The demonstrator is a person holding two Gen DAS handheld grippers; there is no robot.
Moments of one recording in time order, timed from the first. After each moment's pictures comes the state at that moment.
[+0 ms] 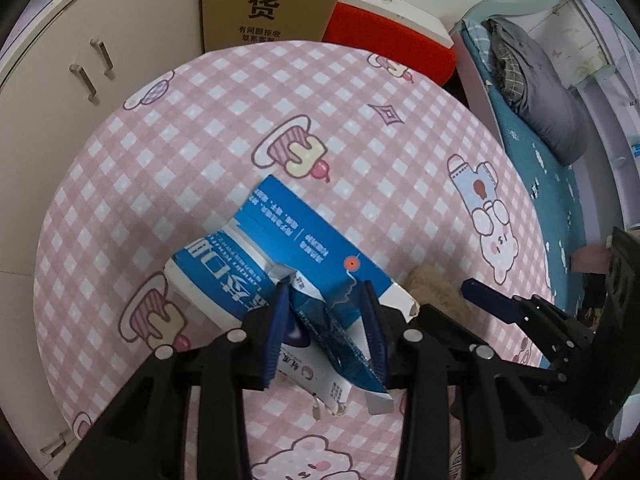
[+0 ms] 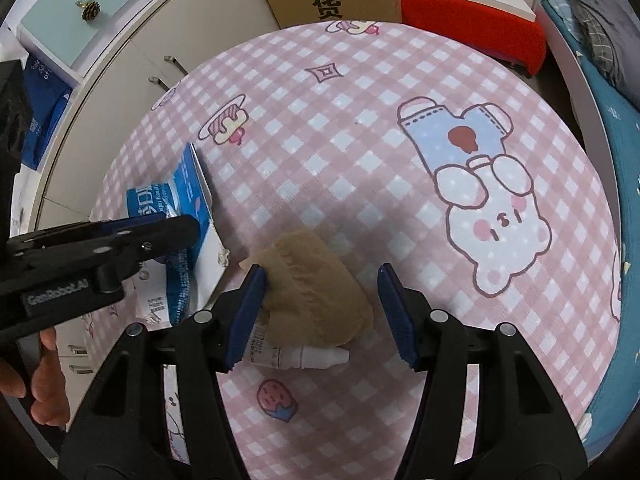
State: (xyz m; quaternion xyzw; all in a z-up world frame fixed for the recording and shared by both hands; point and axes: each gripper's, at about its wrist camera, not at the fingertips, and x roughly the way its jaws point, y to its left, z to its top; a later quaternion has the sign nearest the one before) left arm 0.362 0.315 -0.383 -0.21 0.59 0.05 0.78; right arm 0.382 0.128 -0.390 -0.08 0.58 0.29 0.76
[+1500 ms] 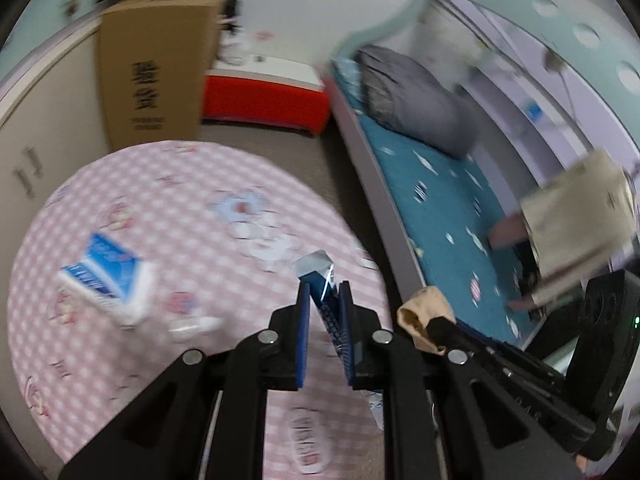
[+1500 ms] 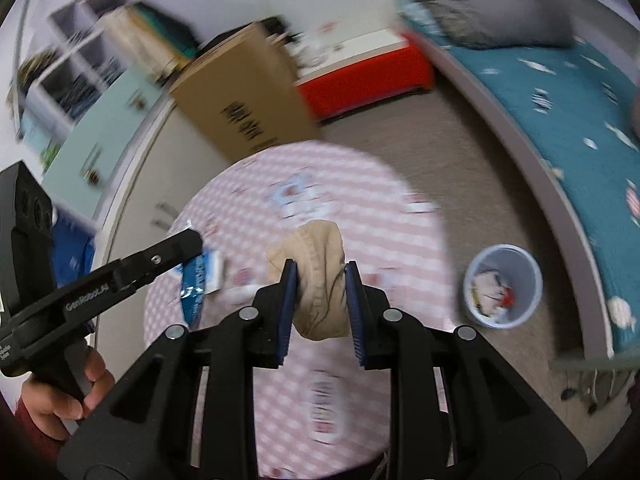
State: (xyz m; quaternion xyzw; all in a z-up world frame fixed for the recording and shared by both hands) left arm 0.312 0.134 -0.240 -0.17 0.47 -0.10 0.86; right arm 0.286 -0.104 -0.251 0.14 0.47 0.16 0.86
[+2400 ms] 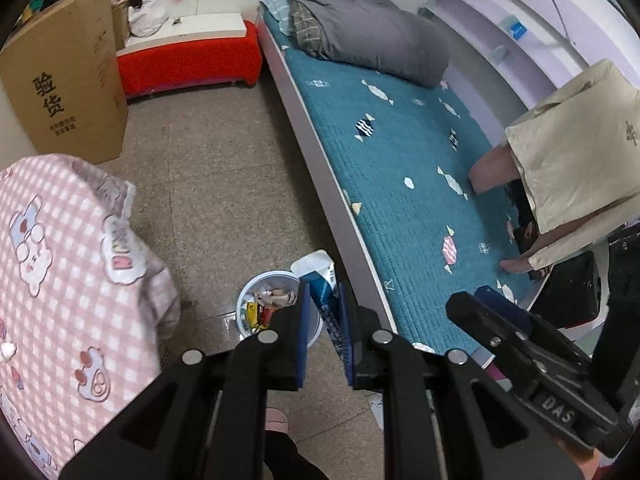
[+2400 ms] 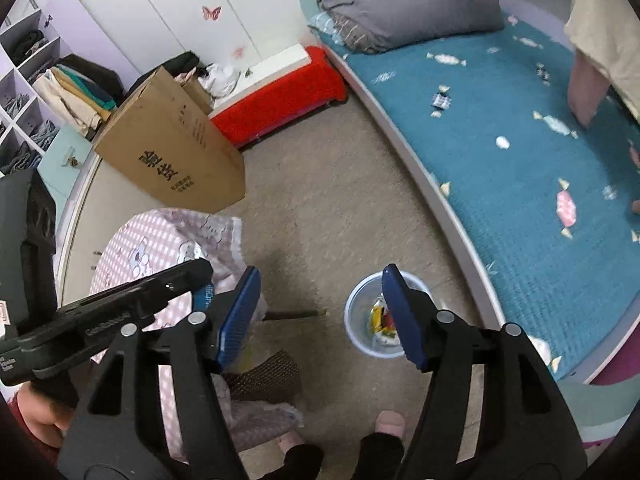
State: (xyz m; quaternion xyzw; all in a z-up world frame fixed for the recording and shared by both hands) left arm 0.428 -0.169 -0.294 -0.11 0.55 -0.13 0.82; right arm 0.371 -0.384 -0.274 0.15 0.48 0.09 0.86
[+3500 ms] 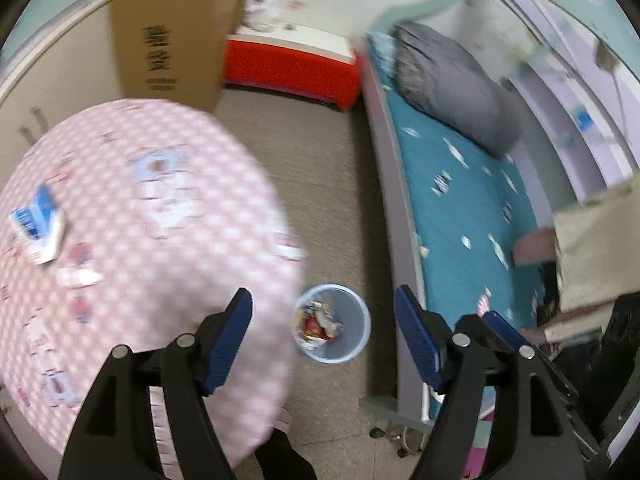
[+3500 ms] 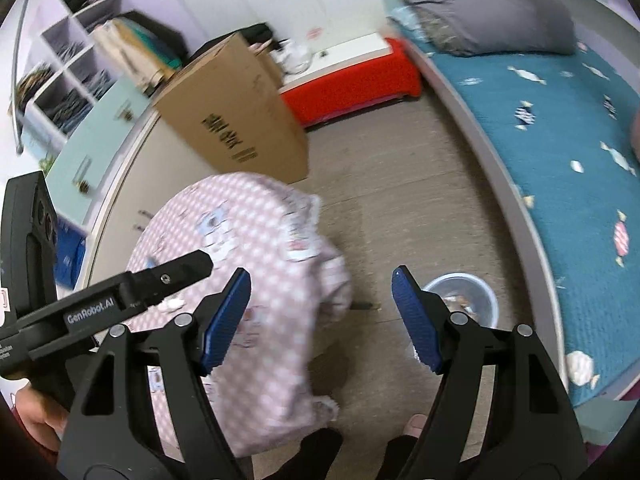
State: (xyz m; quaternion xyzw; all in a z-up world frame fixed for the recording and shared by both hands) left arm 0.366 0.009 -0.265 -0.21 0.52 0.02 0.83; right arm 0.356 -0.221 -0.261 0.11 0.48 0.20 0.85
